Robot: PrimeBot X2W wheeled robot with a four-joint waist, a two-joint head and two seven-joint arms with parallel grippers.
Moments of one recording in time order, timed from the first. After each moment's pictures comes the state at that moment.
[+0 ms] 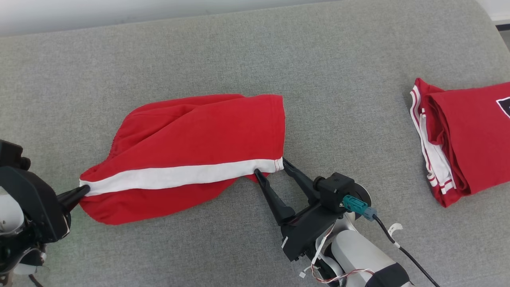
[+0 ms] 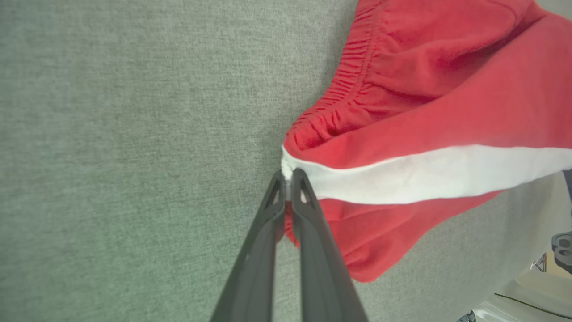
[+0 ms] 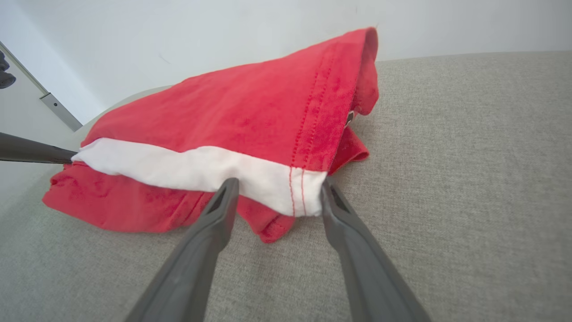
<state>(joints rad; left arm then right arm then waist) -0.42 0.66 -0.18 0.13 -1.05 -0.03 0.79 -0.54 -0.05 0.61 0.56 0.43 0.13 -0.24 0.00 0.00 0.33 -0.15</state>
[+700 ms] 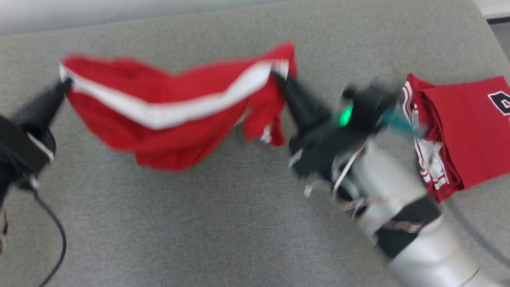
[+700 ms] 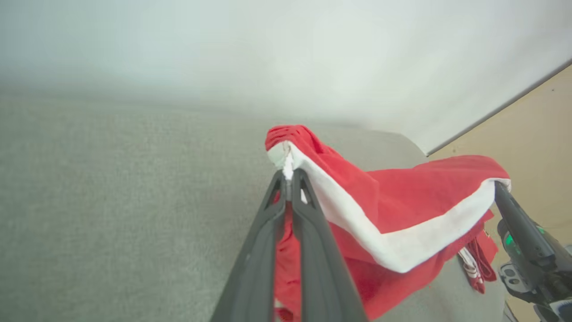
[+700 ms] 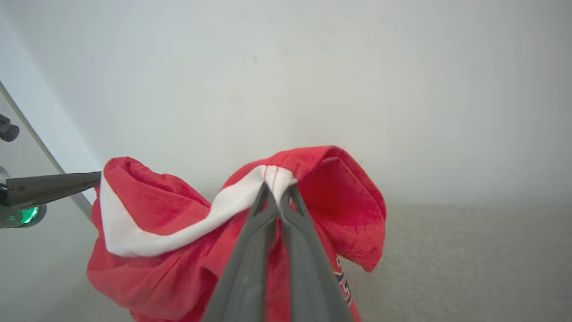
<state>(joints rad) -0.59 0.57 -0.08 0.03 -1.08 -0.10 0.55 -0.75 -0.09 0.54 0.39 0.54 0.13 -0.16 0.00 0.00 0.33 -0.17</state>
